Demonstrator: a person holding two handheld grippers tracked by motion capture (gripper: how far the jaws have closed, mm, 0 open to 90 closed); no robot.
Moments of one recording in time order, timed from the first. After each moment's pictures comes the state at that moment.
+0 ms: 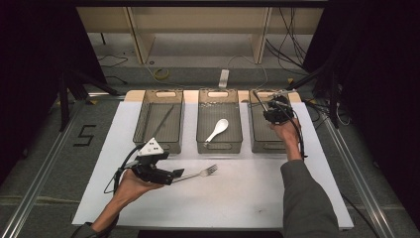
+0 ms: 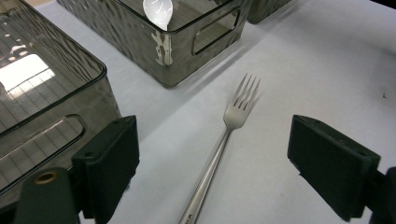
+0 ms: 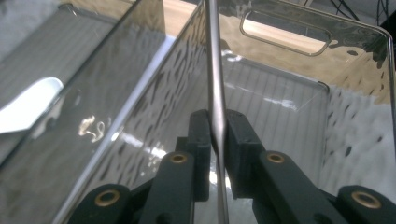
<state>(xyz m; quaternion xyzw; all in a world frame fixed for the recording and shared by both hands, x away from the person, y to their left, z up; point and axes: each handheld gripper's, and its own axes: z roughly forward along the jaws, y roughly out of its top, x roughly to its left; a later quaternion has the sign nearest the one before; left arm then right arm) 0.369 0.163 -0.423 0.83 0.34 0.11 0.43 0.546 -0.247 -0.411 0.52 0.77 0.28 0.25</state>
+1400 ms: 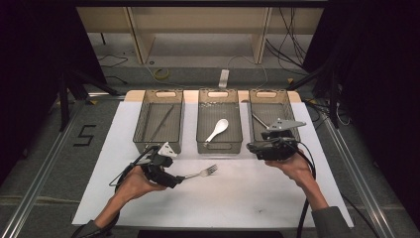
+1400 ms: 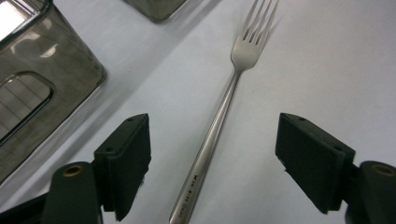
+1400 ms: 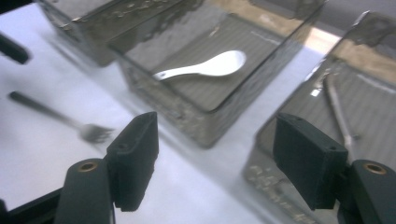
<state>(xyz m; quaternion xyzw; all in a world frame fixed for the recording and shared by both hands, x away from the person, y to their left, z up) 0.383 0.140 -0.437 0.90 0.32 0.08 0.29 0.406 -0.227 -0.388 0.37 0.82 0.40 0.18</state>
